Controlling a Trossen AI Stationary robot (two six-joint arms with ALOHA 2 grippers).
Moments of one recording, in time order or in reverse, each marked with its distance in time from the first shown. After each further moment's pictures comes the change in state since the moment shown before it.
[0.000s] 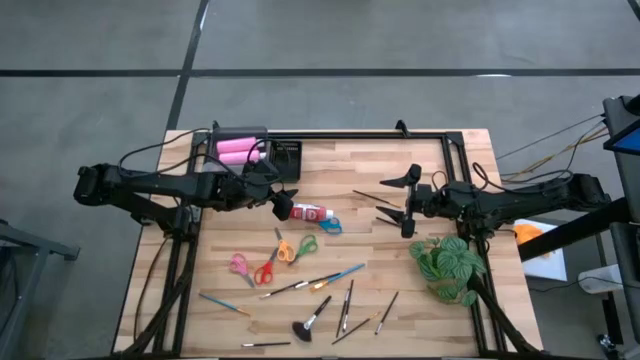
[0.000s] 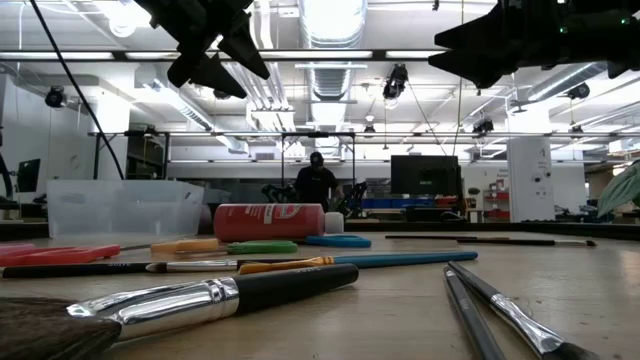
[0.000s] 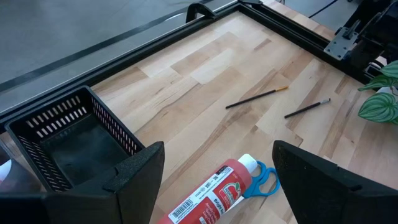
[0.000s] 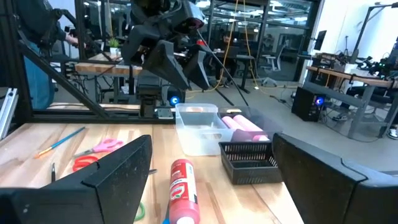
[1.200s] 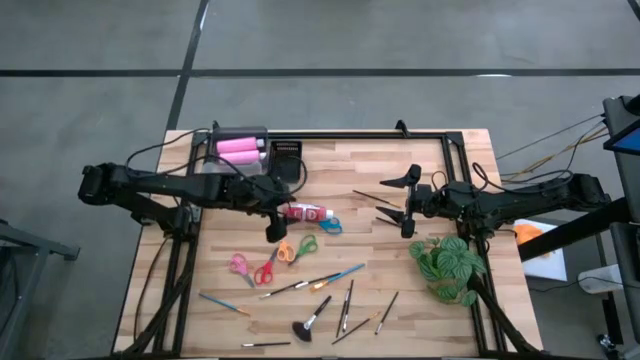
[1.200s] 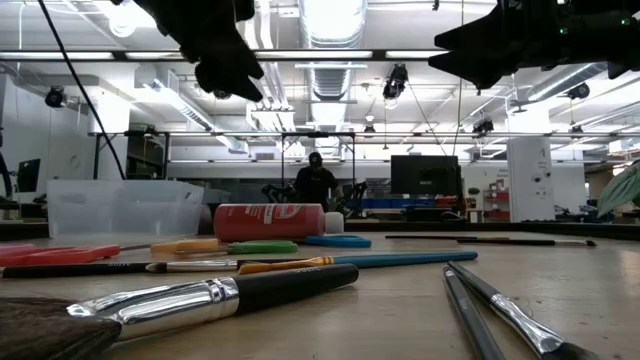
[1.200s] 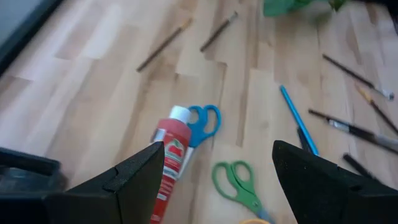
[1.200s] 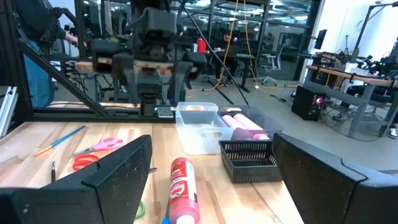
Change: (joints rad) left arm 0.003 0.065 0.000 0.009 0.413 0.404; right arm 0.000 0.002 0.000 0.001 0.000 0.000
